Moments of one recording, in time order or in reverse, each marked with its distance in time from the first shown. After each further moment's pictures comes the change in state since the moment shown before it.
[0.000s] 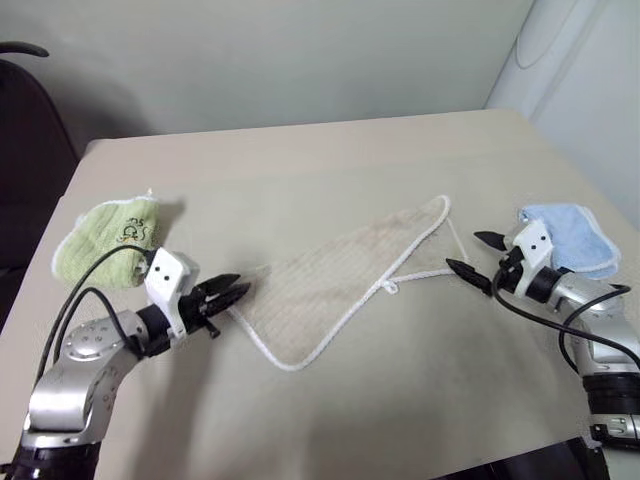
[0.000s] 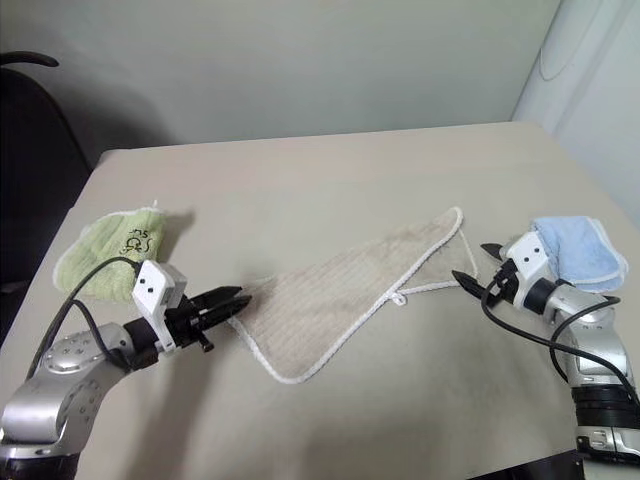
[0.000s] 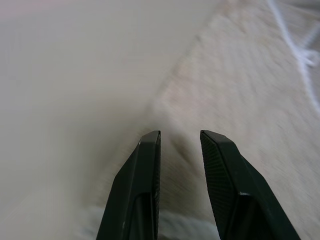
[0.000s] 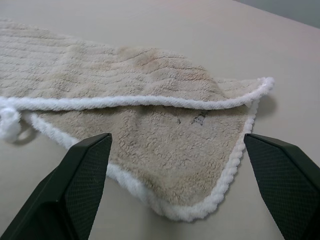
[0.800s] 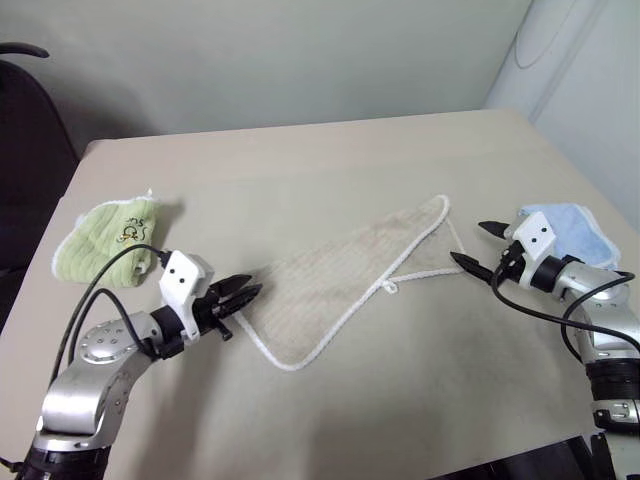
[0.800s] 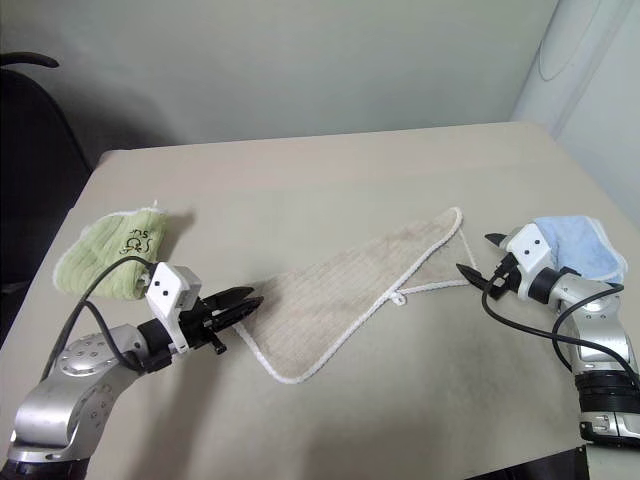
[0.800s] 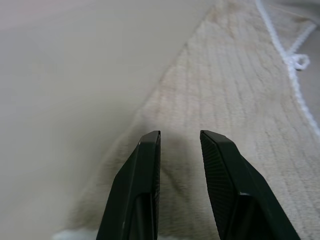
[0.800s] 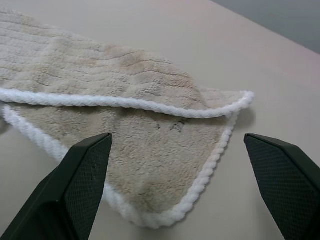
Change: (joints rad) left arm -0.021 -0.034 -0.069 -0.048 0.017 -0.005 0.070; right arm -0.085 -0.018 0.025 0.113 -0.084 -0.120 -0.008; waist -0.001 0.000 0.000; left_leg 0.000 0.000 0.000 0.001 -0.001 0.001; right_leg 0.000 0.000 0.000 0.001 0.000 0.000
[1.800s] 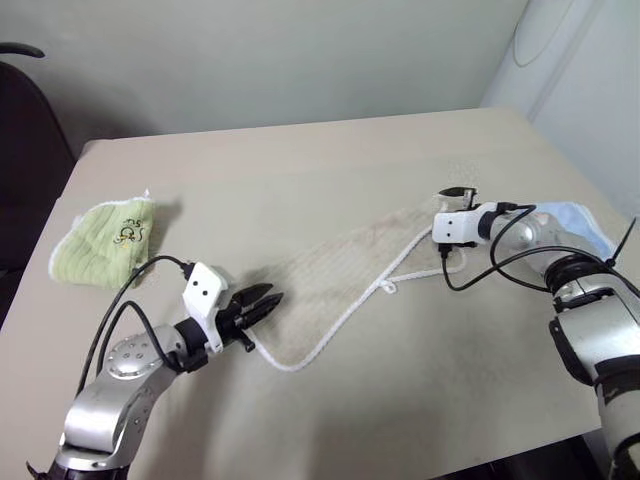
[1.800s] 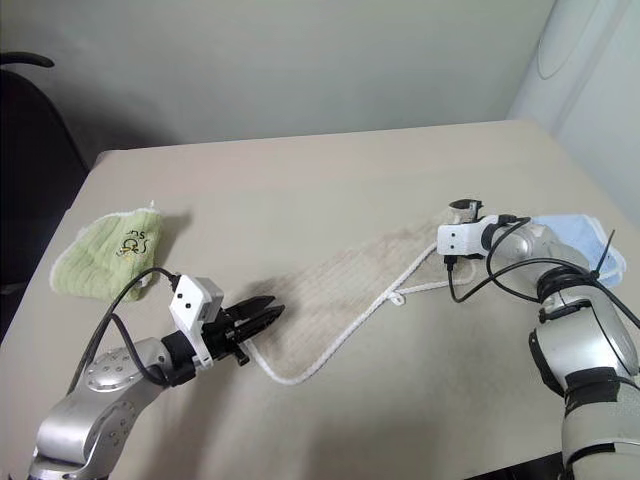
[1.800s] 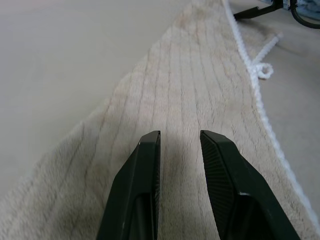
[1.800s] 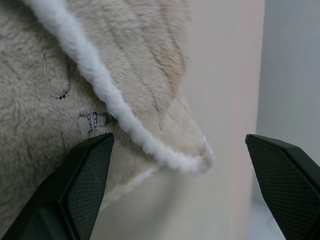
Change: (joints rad) left arm 0.063 -0.074 -0.047 -0.122 -0.016 0.024 0.095; right arm -0.728 0.059 0.638 1.008 -0.899 -0.695 -0.610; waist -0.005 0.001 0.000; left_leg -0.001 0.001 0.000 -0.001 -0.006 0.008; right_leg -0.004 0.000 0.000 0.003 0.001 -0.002
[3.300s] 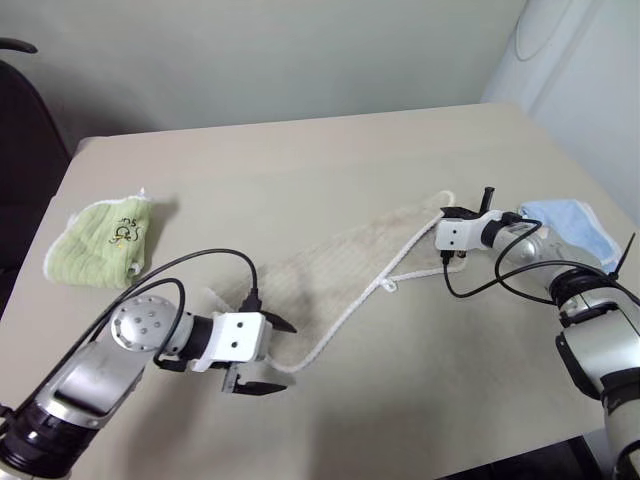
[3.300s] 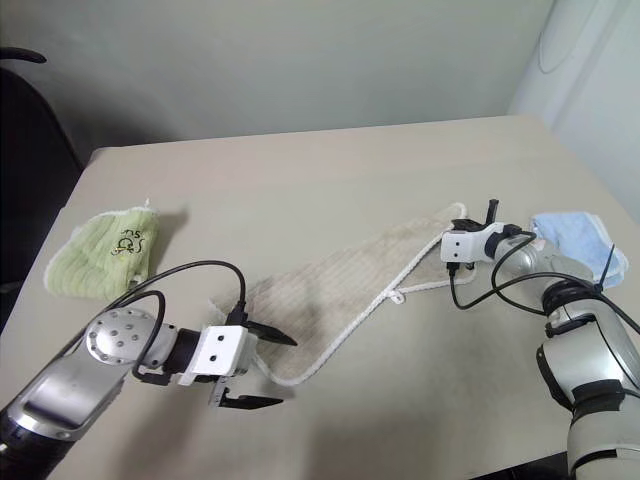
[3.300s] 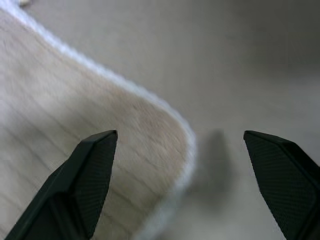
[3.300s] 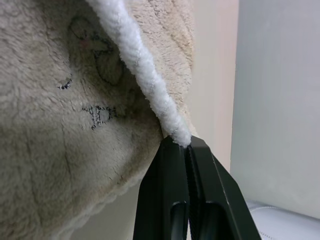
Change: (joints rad) left arm -0.188 0.369 -0.325 0.096 0.308 -0.404 -0.625; right arm 0.127 -0.063 -0.020 -0.126 0.049 -0.023 -0.122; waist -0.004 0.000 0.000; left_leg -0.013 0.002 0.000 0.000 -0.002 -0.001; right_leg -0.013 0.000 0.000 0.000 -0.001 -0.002
